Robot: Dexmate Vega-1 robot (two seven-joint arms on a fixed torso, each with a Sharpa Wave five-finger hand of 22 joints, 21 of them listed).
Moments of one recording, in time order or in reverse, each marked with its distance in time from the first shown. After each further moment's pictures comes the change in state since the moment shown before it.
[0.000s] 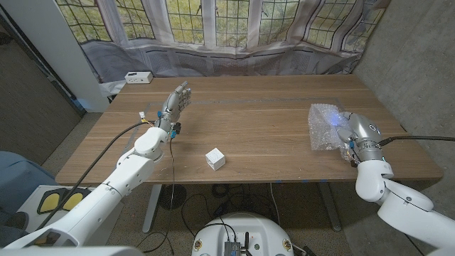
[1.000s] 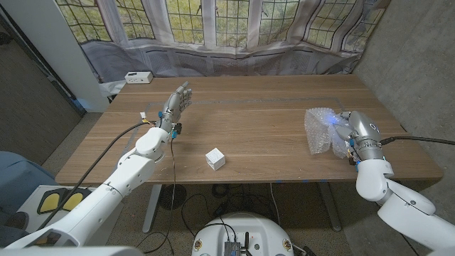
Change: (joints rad) left arm 0.002 -0.001 0.005 -0.010 0.003 0.013 0.012; left_hand 0.005 0.005 0.000 0.000 0.000 0.007 -0.005 0.000 0.000 0.000 0.000 0.000 0.000 0.000 0.000 0.000 0.000 0.000 0.000 0.000 0.000; right arm -0.022 0.096 0.063 0.004 -0.047 0.081 0.066; right_hand 0.037 0.002 0.020 0.029 -0.009 0.248 0.009 -0.038 -0.009 0.248 0.015 -0.041 0.005 0.168 -0.019 -0.037 0.000 0.102 -0.004 0.181 0.008
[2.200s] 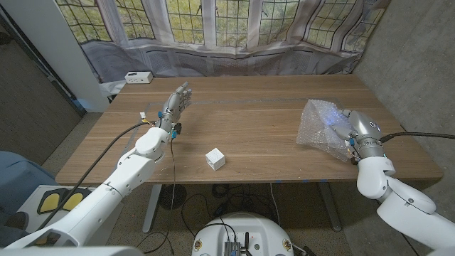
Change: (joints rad) left arm 0.001 0.001 -0.004 -0.003 -0.004 0.008 0.005; left_hand 0.000 0.000 0.000 0.000 -0.004 0.010 -0.001 0.000 0.000 0.004 0.004 0.000 0.000 0.009 0.001 0.000 0.000 0.000 0.000 0.000 0.000; right arm 0.001 -0.014 0.003 -0.043 -0.054 -0.097 0.082; right_hand -0.207 -0.091 -0.126 0.006 0.012 -0.331 0.017 -0.086 0.008 -0.293 0.010 -0.178 0.018 -0.306 0.048 -0.130 0.051 -0.300 0.078 -0.060 -0.023
